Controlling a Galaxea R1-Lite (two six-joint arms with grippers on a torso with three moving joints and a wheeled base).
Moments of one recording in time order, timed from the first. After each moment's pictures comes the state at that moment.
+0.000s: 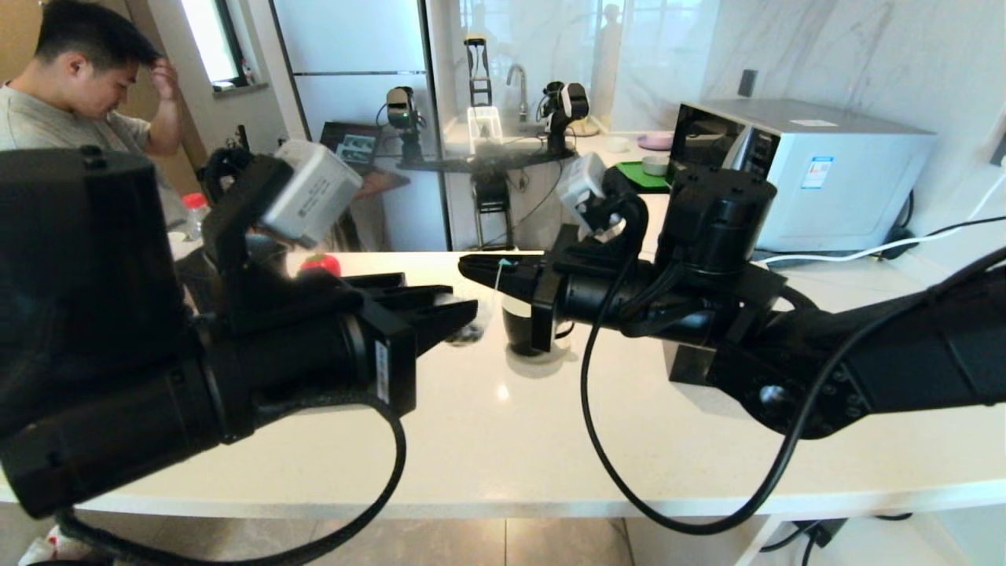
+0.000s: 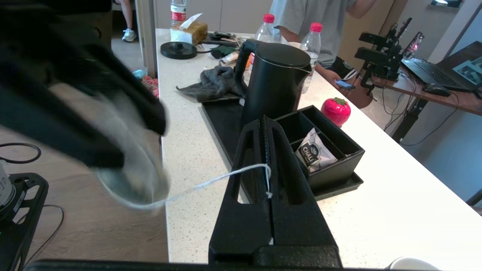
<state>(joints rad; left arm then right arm) -0.77 1.36 -0.81 -0.38 0.02 -0.07 0.70 1.94 -1.18 -0.89 0.58 -0.14</state>
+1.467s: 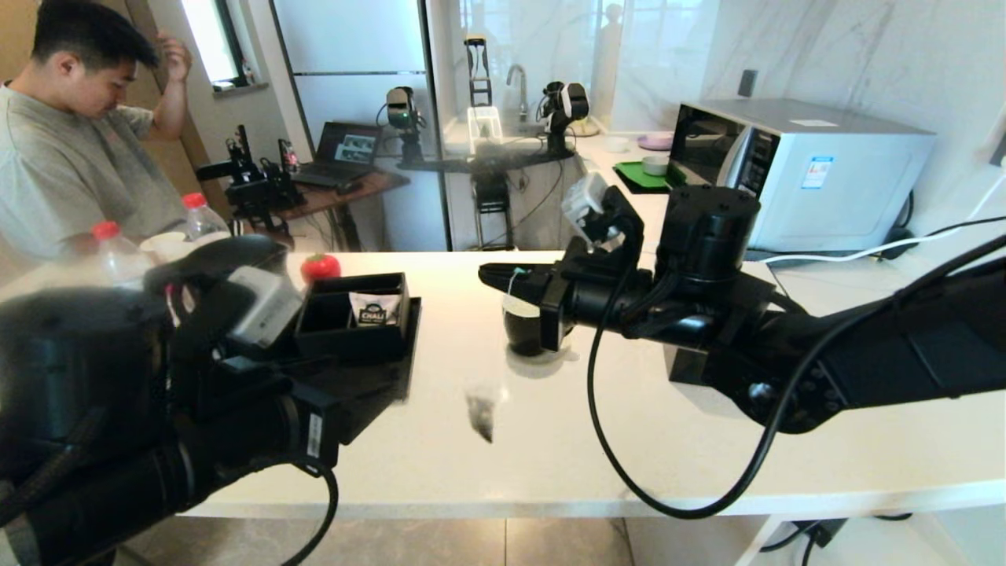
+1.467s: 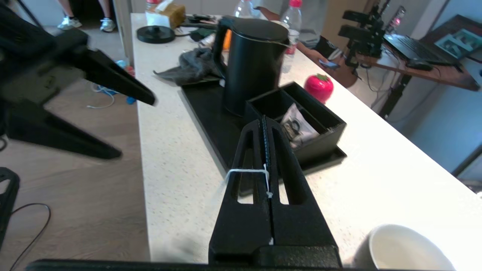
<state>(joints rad) -0.57 1.31 -0.53 -0.40 0.13 -0.07 0.64 1.98 -1.17 -0.89 0.55 -0.14</state>
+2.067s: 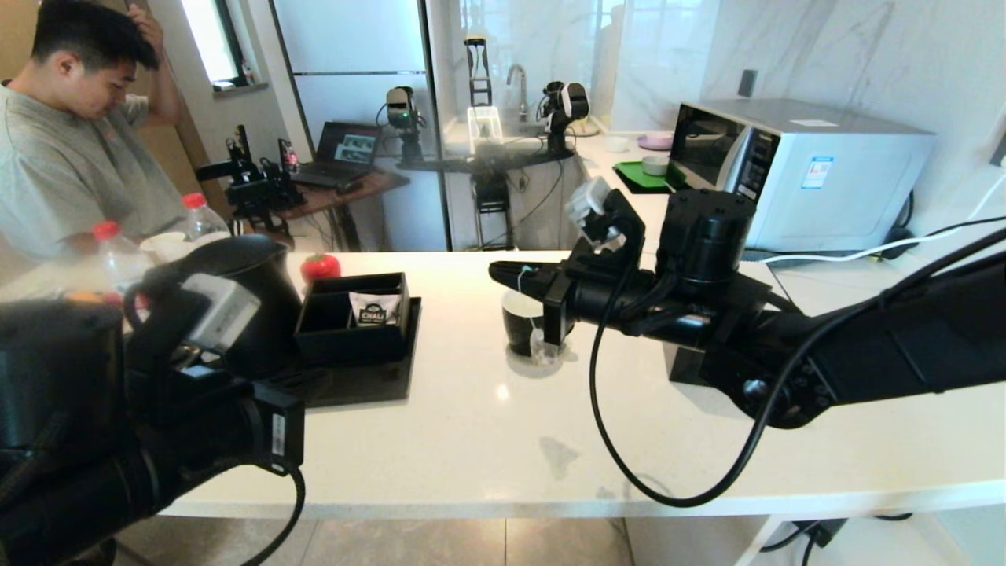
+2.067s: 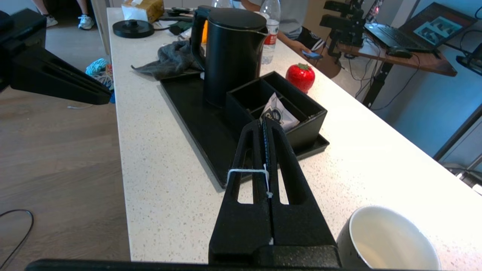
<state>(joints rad) -0.47 1.27 -0.48 -0.41 0.12 -0.08 0.62 2.00 -1.17 -0.90 0.51 -0.14</state>
